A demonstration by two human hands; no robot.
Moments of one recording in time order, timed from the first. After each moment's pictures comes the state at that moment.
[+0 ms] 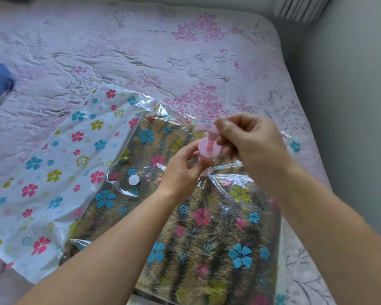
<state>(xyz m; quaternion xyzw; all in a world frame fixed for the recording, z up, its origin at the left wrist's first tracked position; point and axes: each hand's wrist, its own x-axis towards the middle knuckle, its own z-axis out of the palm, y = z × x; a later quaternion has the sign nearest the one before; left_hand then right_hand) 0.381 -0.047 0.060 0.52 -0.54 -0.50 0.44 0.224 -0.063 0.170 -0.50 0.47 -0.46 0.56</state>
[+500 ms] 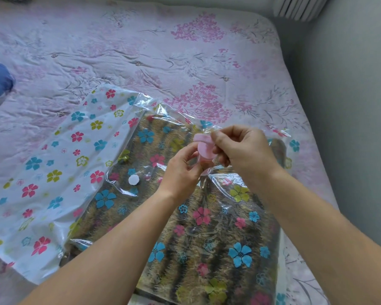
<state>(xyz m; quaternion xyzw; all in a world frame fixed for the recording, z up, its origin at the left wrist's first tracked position) 0.381 -0.045 0.054 0.53 -0.53 -0.49 0.44 0.228 -0.057 0.154 -0.50 0.52 -0.42 0.55</state>
